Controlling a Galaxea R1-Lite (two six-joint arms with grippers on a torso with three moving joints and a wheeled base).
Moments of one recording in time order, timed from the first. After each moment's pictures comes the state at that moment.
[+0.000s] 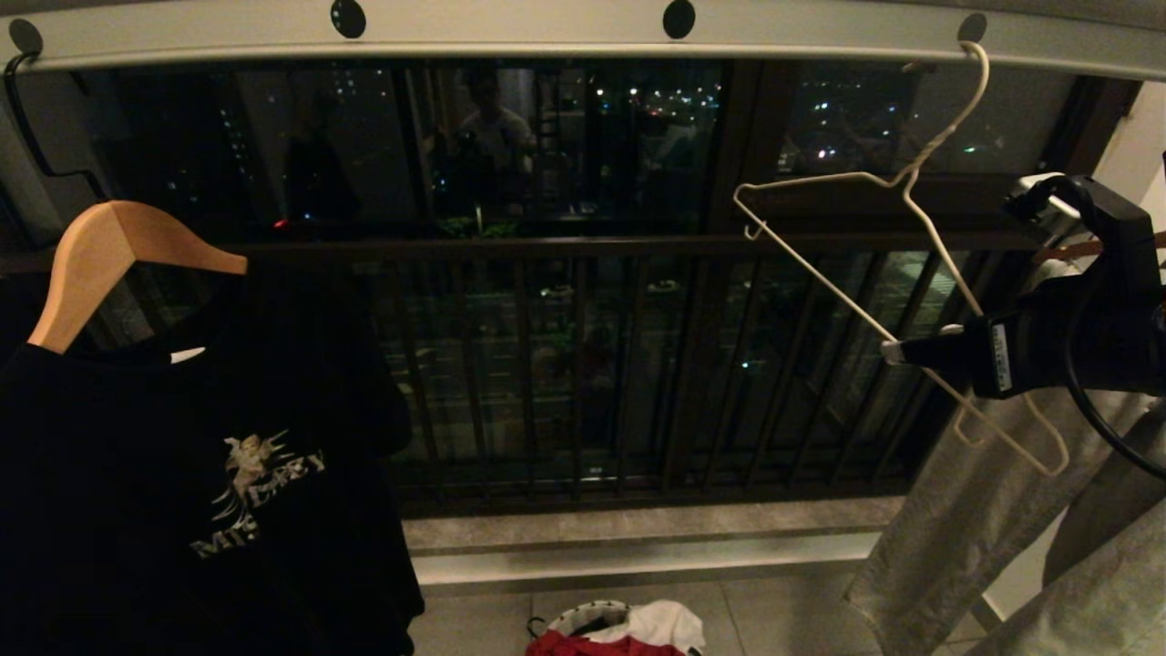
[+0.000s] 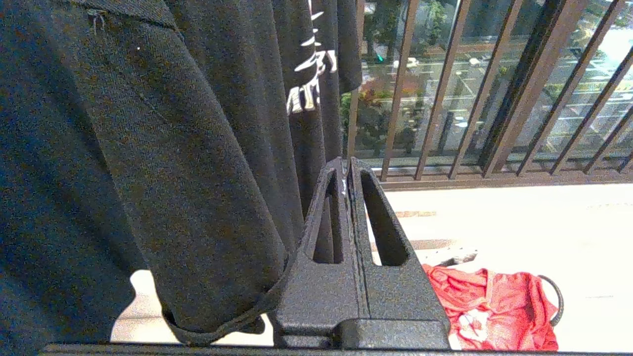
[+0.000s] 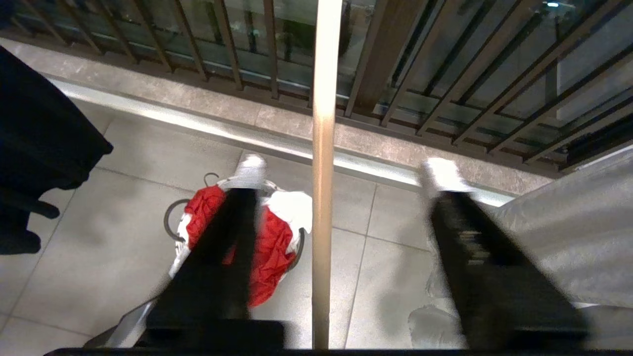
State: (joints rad) left arm 0.00 0.00 0.00 0.00 0.00 0.00; right arm 0.13 1.40 -1.13 0.20 0.10 -0.11
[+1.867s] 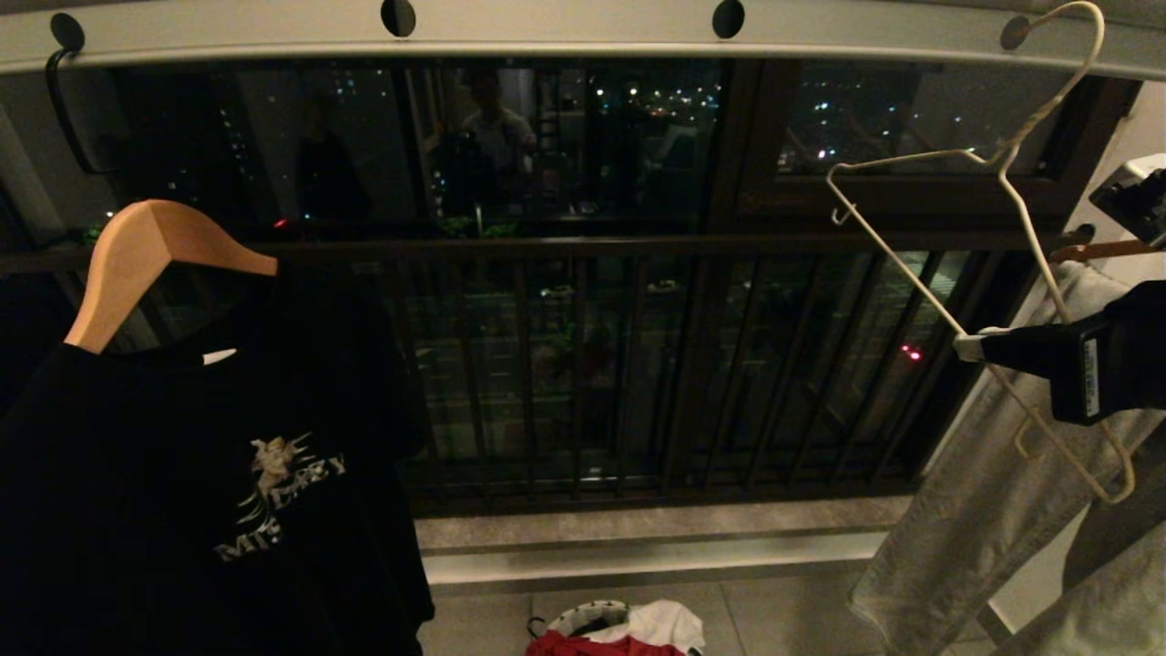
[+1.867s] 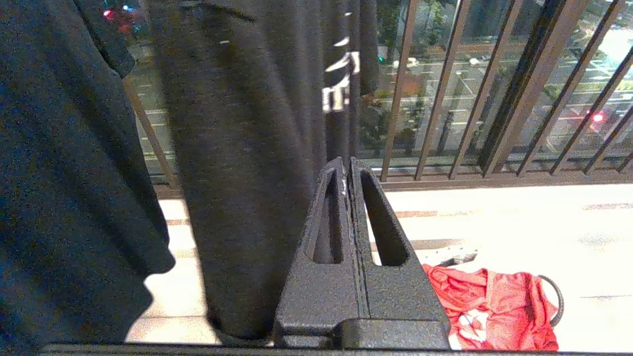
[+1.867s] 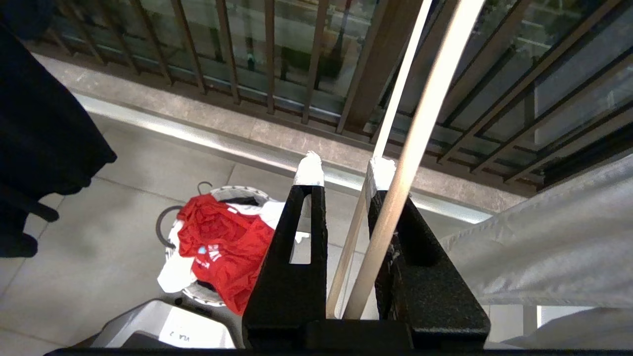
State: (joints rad) left arm 0.00 0.00 0.00 0.00 0.00 0.00; right arm 0.13 1.24 -1.06 0.20 0.10 -0.15
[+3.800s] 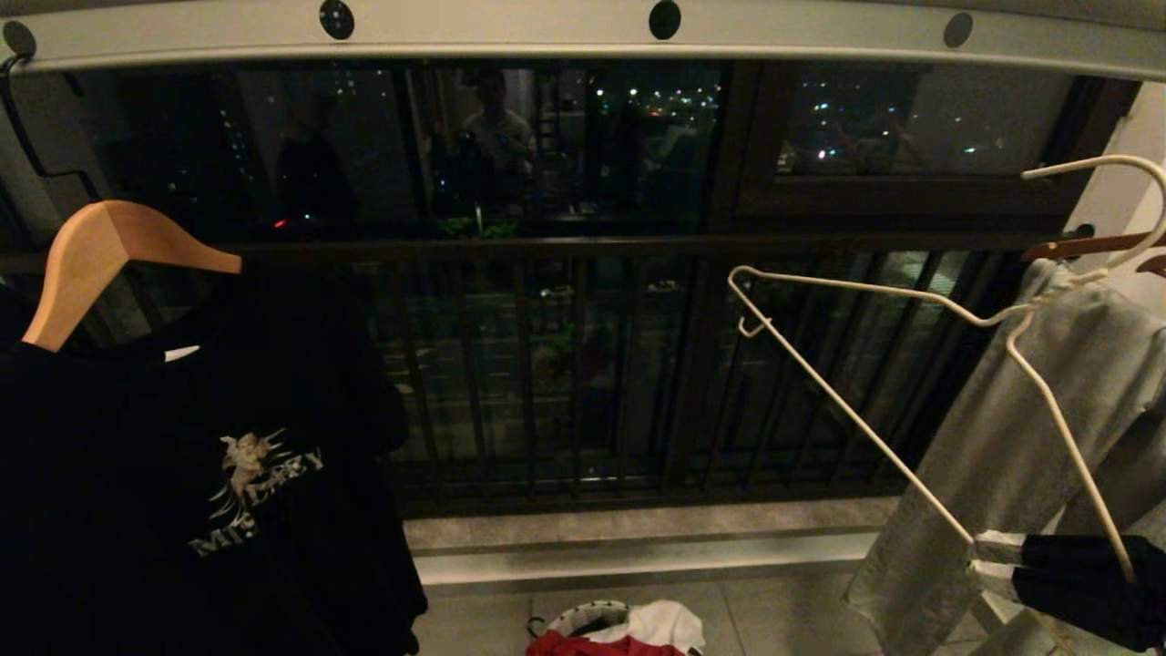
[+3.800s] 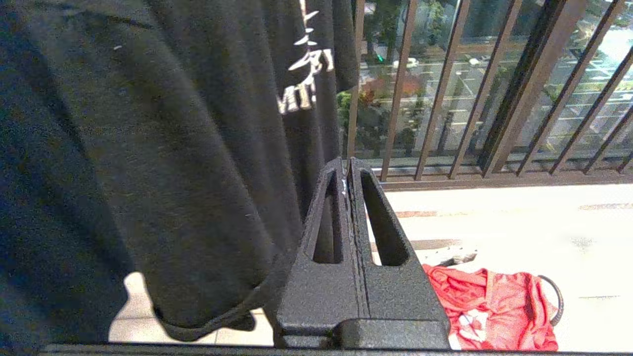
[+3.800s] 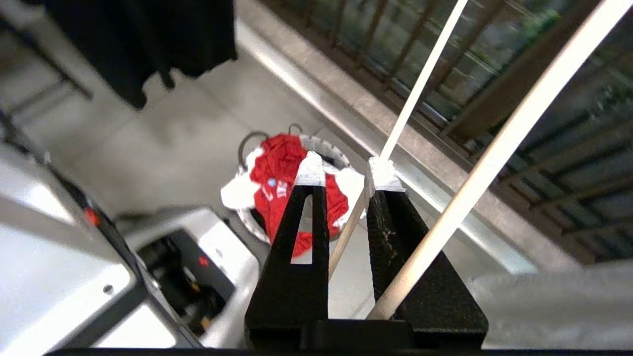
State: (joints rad) left arm 0.00 0.00 0.00 0.00 0.00 0.00; right arm 0.23 0.96 -0.66 0.20 0.42 -0.39
